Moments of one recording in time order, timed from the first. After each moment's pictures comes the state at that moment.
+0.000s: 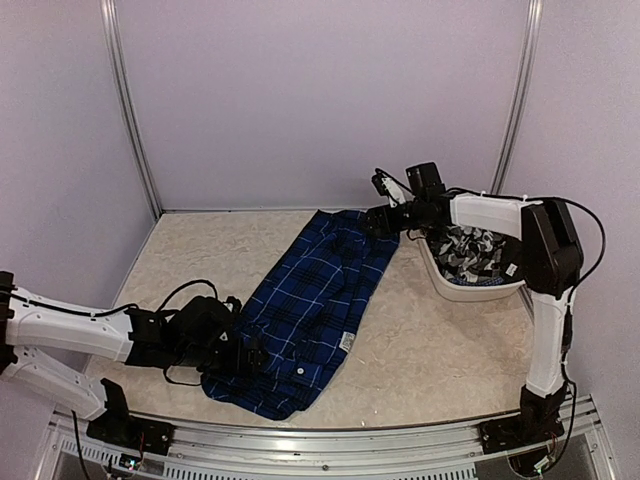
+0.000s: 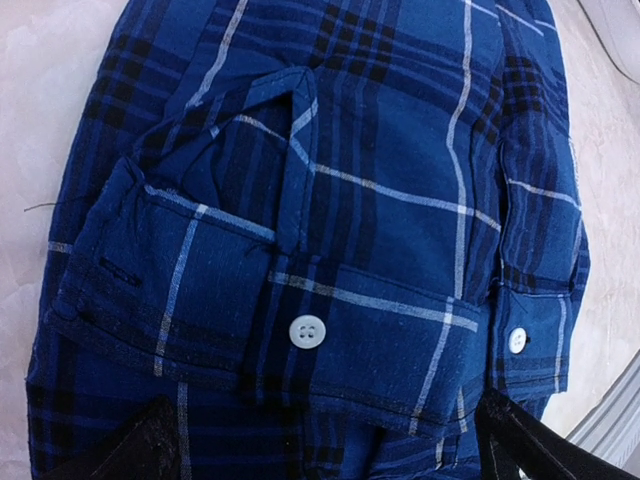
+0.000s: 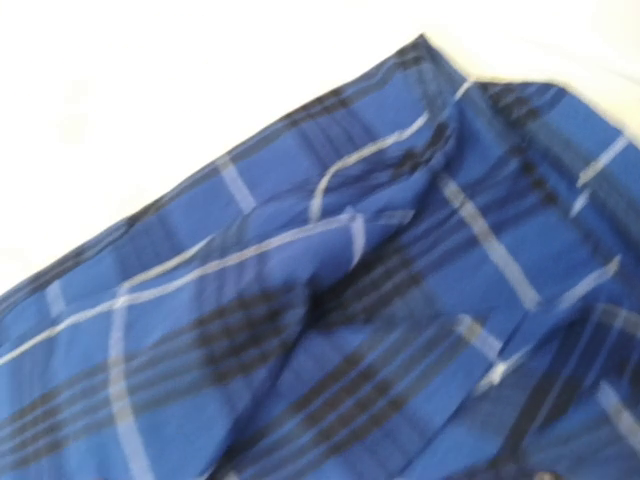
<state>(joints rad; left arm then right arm) -1.00 1.24 0.52 -0.19 -0.17 -0.81 0.41 2.11 1.68 -0.21 -0.40 0.01</state>
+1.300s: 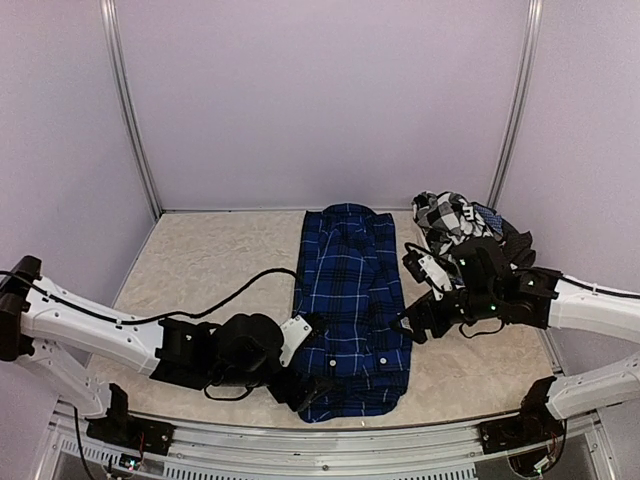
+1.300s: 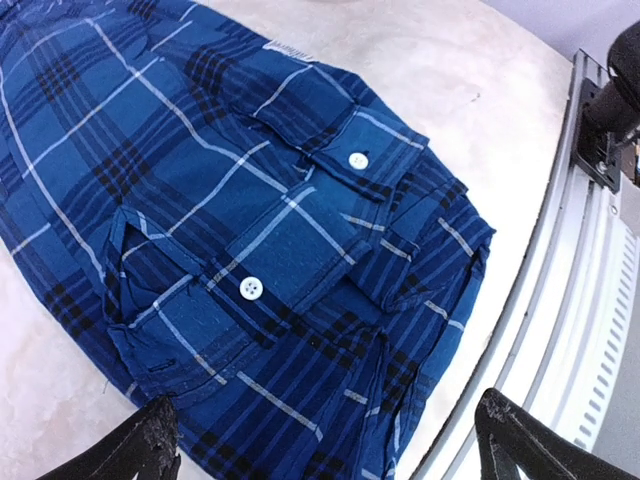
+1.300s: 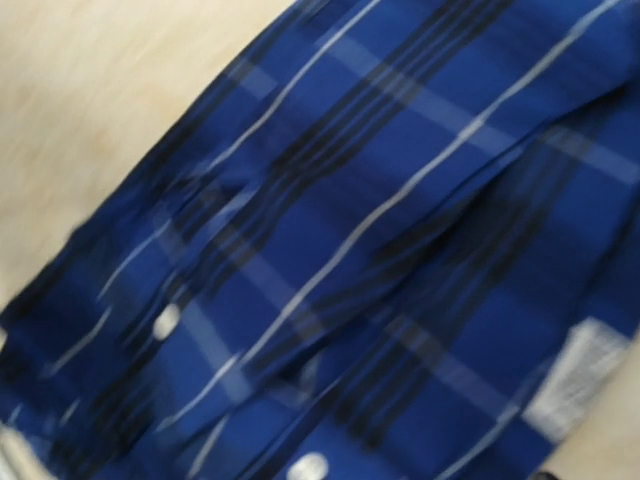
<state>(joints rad) -1.33 1.49 0.79 -0.03 -0.21 -0.38 0.75 1.10 0.75 -0.35 -0.17 0.17</state>
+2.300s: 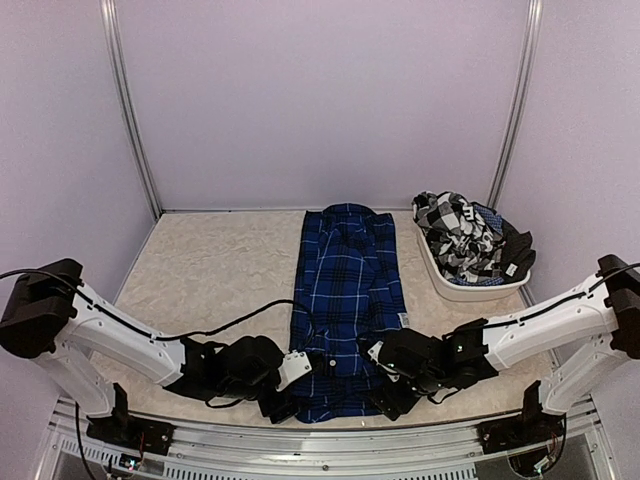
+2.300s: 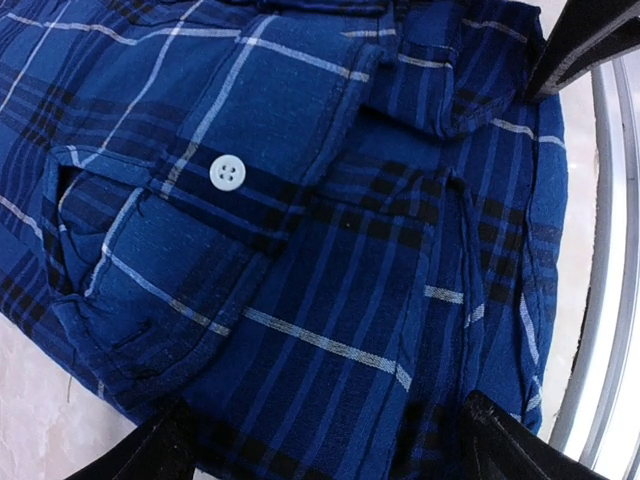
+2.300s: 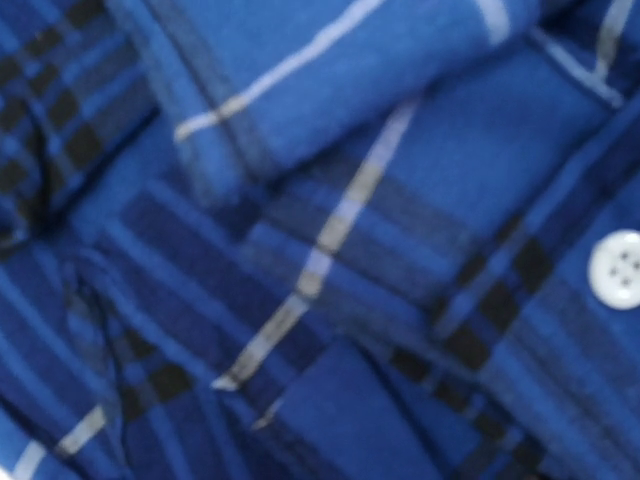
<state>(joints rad) -1.27 1.59 0.59 0.19 -0.13 0.03 1.25 1.46 0.66 -0.33 0.12 0.43</state>
